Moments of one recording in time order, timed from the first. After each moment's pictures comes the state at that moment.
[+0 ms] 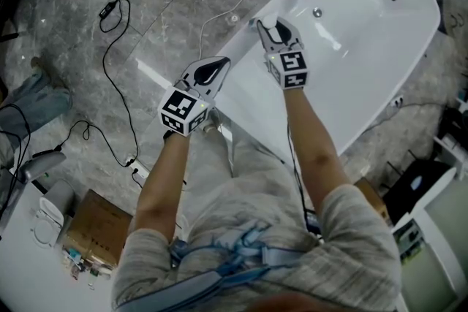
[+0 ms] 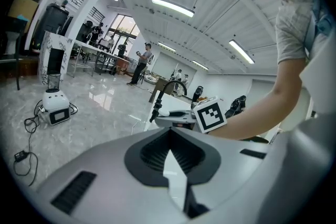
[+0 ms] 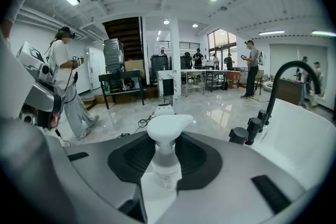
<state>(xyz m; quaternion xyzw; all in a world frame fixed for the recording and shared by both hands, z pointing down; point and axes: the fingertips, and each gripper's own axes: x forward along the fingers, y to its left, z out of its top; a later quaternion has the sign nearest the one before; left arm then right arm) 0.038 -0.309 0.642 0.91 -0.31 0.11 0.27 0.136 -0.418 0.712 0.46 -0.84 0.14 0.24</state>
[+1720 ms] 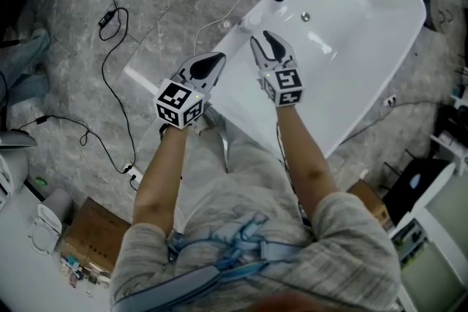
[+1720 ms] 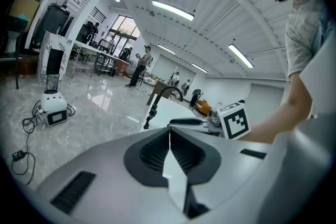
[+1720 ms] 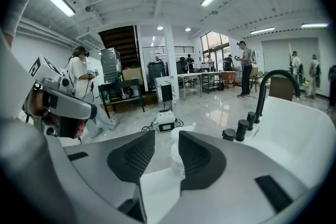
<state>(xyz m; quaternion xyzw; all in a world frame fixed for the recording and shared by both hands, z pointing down) 0.051 -0.303 0.599 0.91 -0.30 0.10 0.27 0.146 -0.357 0.648 0.48 -0.84 0.17 0.20</state>
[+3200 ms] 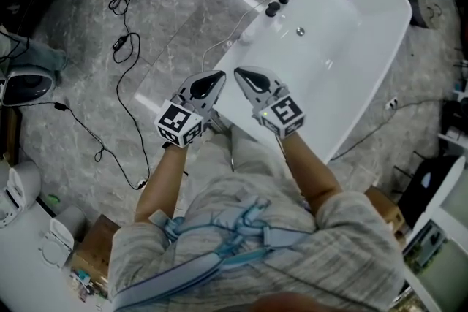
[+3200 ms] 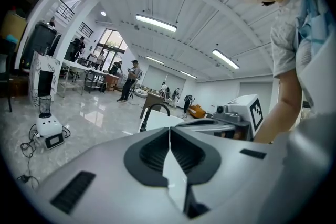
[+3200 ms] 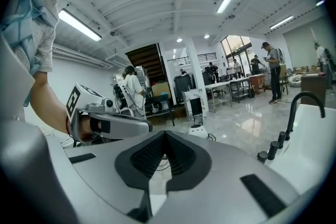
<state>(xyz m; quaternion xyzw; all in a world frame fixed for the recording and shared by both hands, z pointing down) 0.037 -0.257 0.483 0.94 -0.29 0.06 0.20 0.055 -0.262 0.479 0.34 -0.92 0.15 0.10</state>
